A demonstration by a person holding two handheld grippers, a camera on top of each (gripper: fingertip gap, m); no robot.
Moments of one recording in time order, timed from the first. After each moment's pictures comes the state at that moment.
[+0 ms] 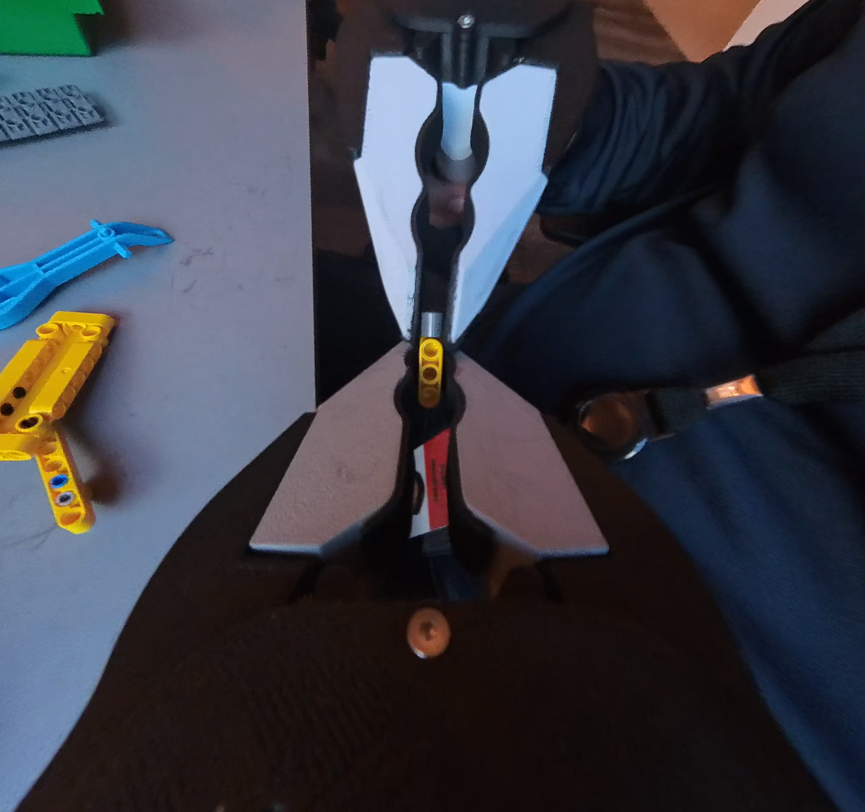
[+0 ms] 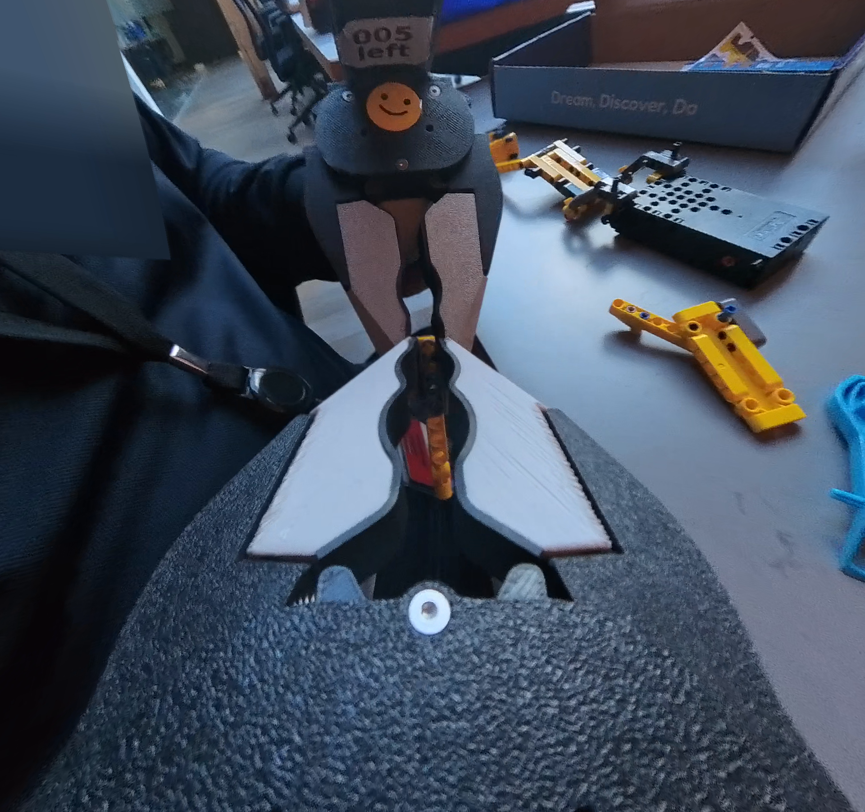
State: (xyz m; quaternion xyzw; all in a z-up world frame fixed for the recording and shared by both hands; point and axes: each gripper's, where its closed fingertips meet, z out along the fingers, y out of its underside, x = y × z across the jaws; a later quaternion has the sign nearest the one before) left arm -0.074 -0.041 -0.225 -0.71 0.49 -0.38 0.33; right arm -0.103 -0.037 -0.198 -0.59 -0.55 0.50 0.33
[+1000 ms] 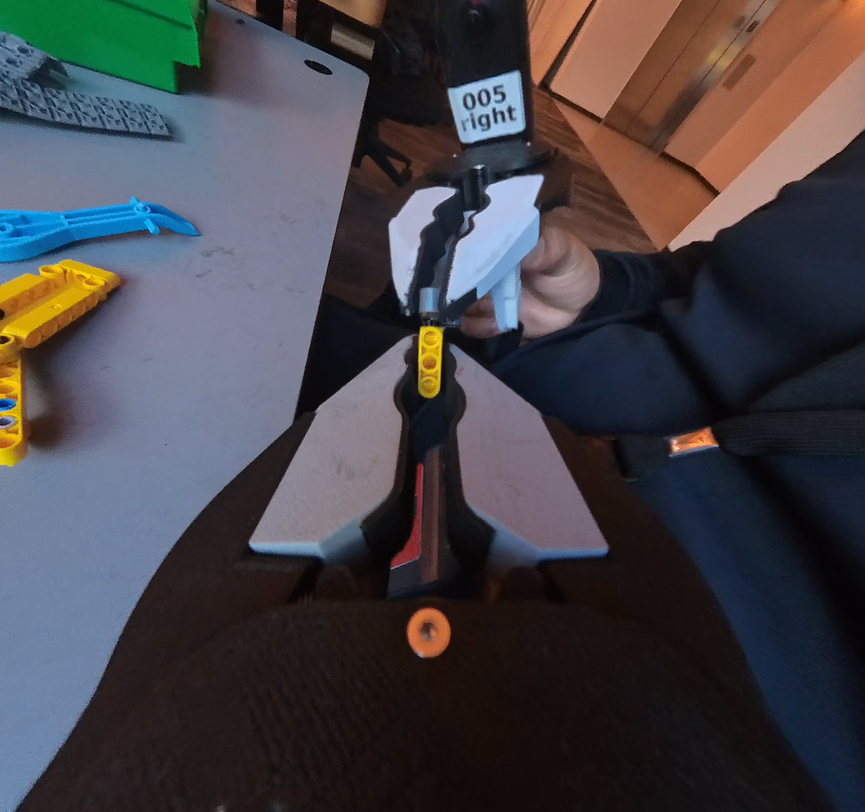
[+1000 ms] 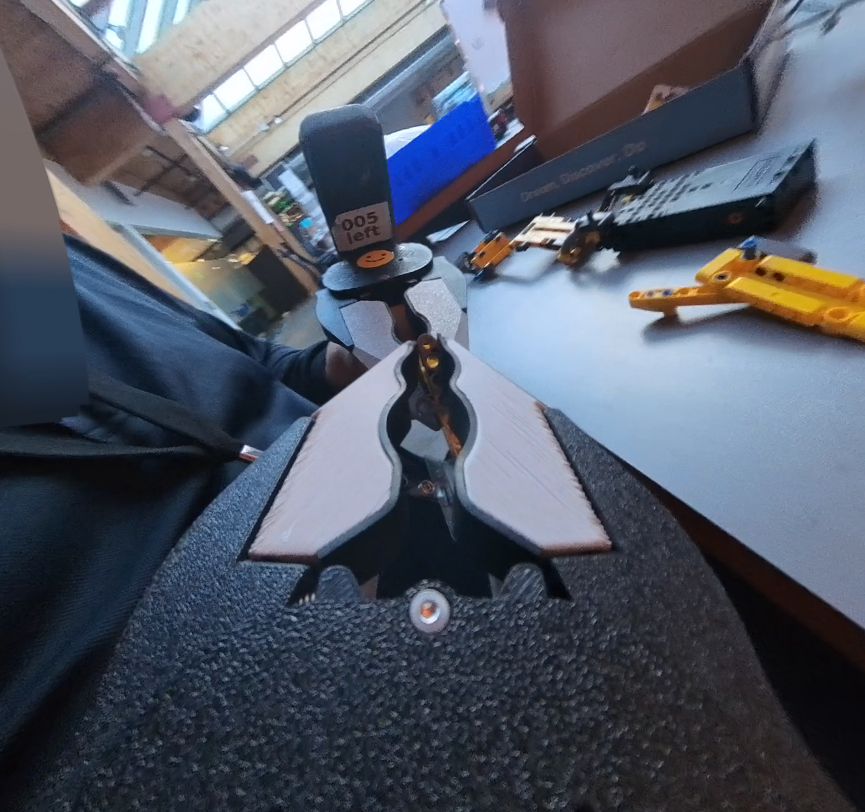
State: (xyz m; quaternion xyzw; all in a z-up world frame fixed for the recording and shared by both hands) left arm -0.076 -0.038 -0.215 -0.72 0.36 -0.46 0.38; right arm -0.105 -0.030 -0.186 -0.61 -0.33 0.64 0.31
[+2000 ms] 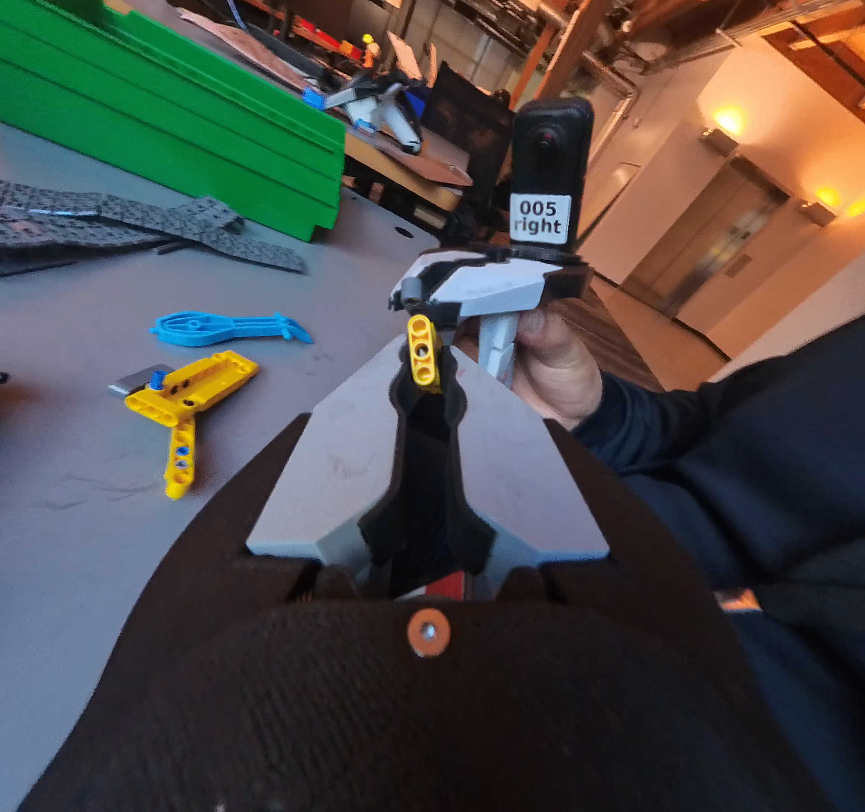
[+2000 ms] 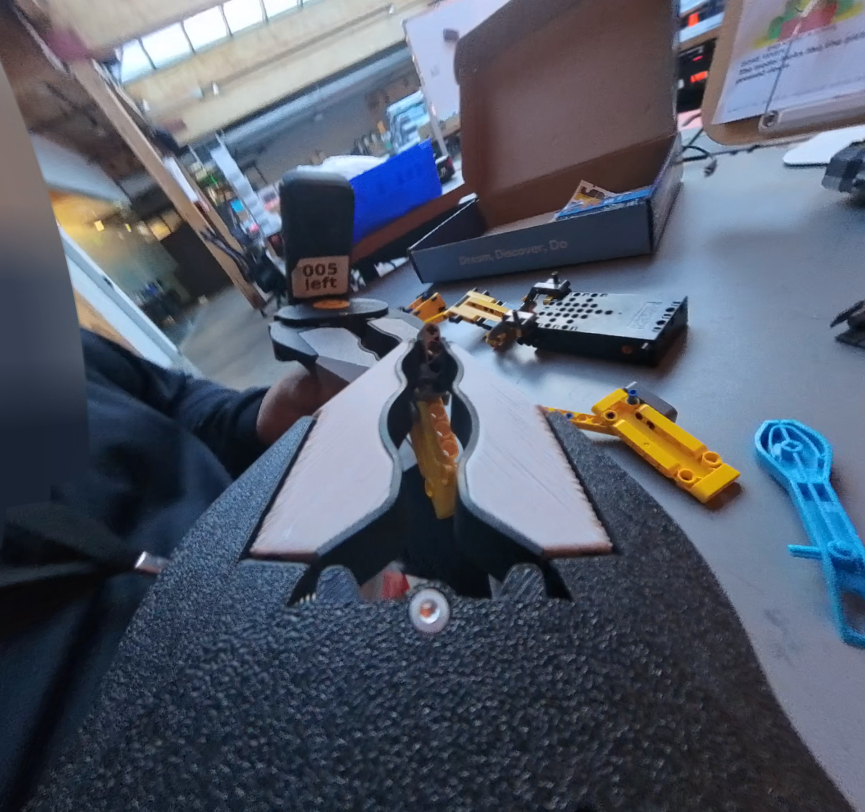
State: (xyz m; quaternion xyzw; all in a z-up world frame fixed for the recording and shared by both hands) left arm -0.102 0.018 -0.171 -0.69 0.23 -0.48 0.48; right arm -0.129 0.027 -0.153 -0.61 -0.35 0.58 0.40
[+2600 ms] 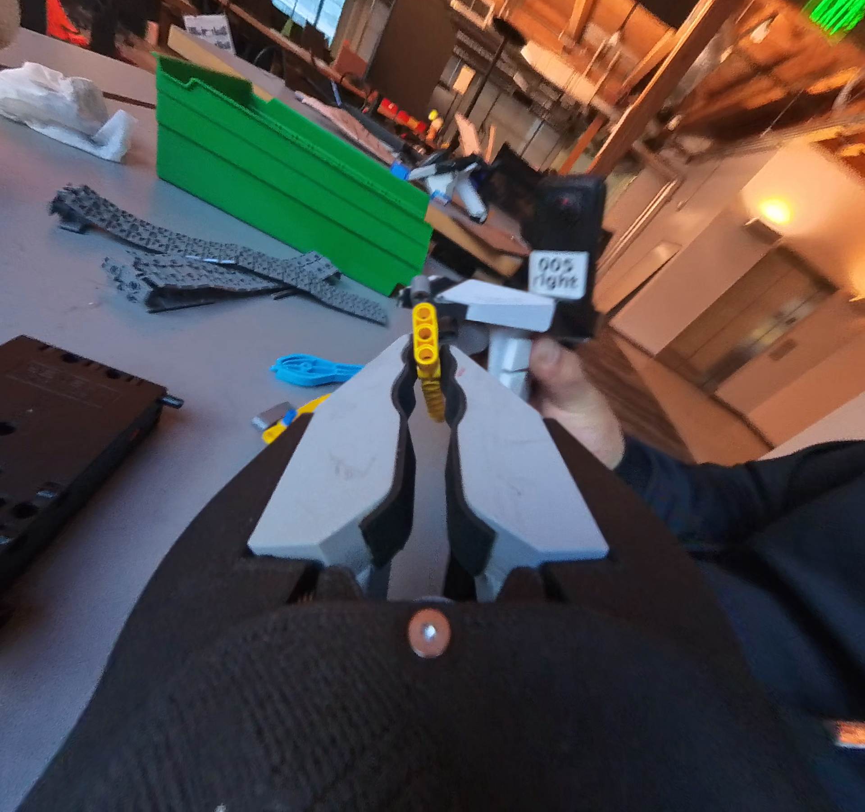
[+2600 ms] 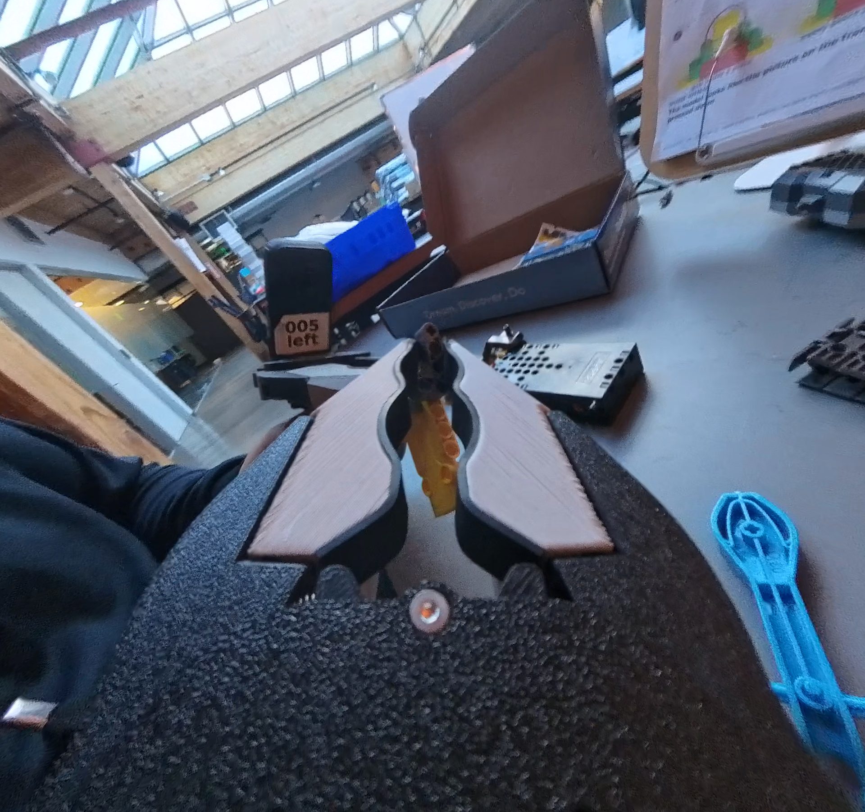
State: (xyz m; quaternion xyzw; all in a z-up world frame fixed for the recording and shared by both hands) left arm -0.135 0.073 -0.166 -0.70 0.15 -0.47 0.52; right arm -0.157 0.081 -0.150 -0.62 -0.30 0.60 0.41
